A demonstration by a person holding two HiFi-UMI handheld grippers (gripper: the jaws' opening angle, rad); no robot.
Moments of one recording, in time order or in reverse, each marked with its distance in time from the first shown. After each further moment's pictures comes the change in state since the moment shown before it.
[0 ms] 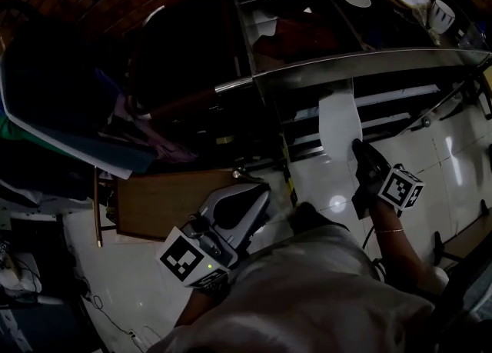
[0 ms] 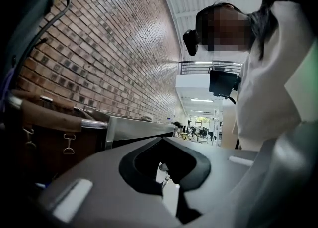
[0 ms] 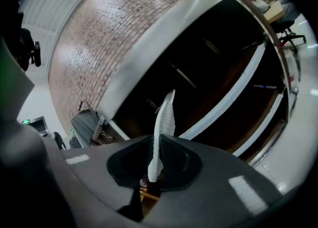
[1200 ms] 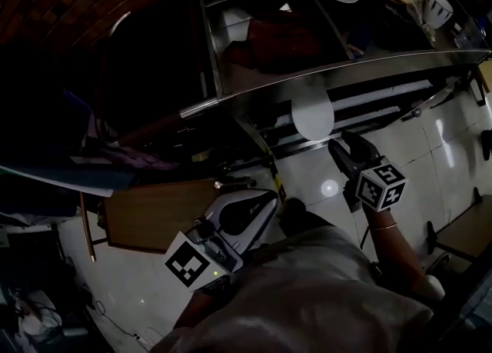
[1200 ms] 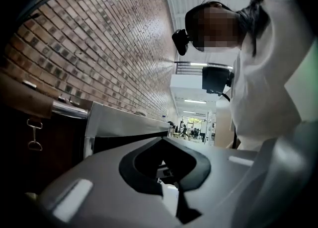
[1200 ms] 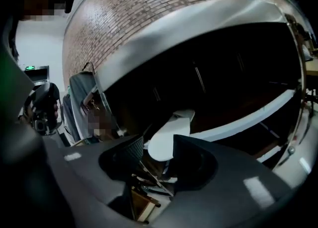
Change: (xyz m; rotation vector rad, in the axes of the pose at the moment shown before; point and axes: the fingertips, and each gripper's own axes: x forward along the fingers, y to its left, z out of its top) left arm 0.055 0.016 -0.041 -0.015 0.051 -0.088; right arm 0.042 -0.028 0.006 -0.424 0.146 -0.077
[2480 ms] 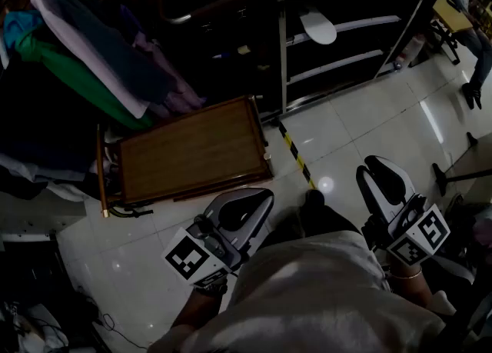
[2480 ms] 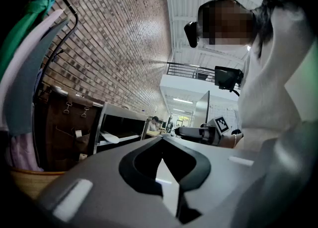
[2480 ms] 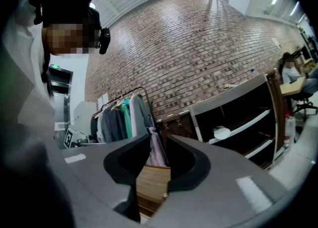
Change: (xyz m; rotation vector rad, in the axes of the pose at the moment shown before) left arm -0.327 -0.201 -0.015 -0.085 -0.007 -0.138; right arm -0.291 0.422 -0.072 -0.075 -0.342 0.015
